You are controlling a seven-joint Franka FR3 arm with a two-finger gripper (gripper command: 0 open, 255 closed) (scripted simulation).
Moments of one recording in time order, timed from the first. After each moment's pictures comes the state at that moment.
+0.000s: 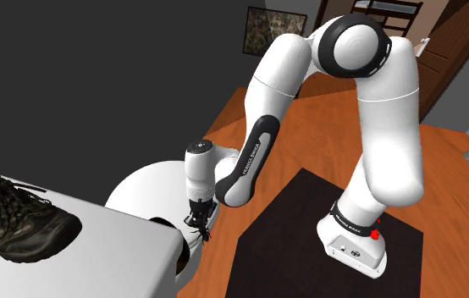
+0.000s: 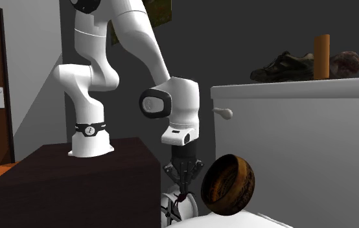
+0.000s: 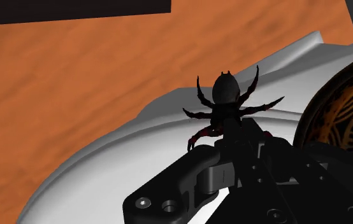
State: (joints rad) arm 0.24 0.50 0.32 -2.38 -0.30 2.80 0.85
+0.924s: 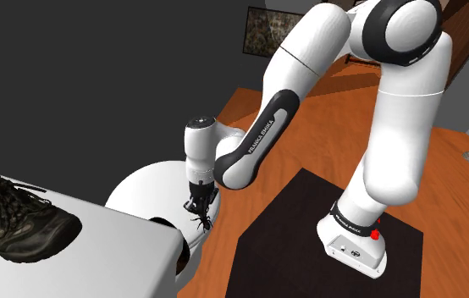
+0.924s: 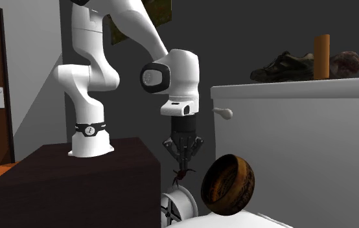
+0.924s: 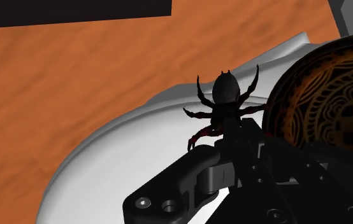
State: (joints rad) arm 0.13 0.29 0.46 -2.43 -0.16 2.65 0.75
